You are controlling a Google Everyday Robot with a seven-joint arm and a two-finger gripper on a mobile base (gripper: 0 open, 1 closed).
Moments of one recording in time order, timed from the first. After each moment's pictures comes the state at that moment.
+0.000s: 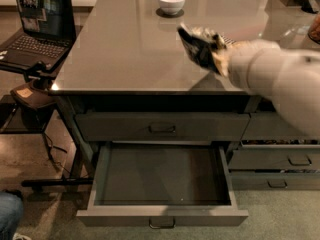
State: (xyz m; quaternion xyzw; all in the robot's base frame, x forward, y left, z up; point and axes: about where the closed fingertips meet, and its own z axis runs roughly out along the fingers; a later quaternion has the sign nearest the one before) arm 0.587 -0.151 0.956 -0.25 0.77 -0.01 0.59
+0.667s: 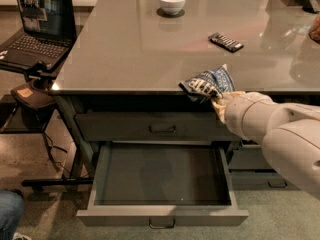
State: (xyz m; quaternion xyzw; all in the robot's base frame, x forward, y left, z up) arm 0.535 -0.164 0.847 -0.25 0.82 -0.02 0.52
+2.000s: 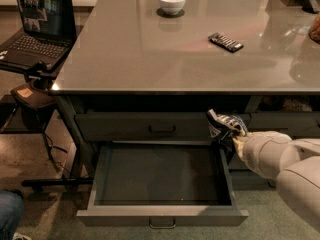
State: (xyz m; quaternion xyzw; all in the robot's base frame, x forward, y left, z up) arm 0.469 -0.220 0.770 -0.17 0.89 -0.03 0.42
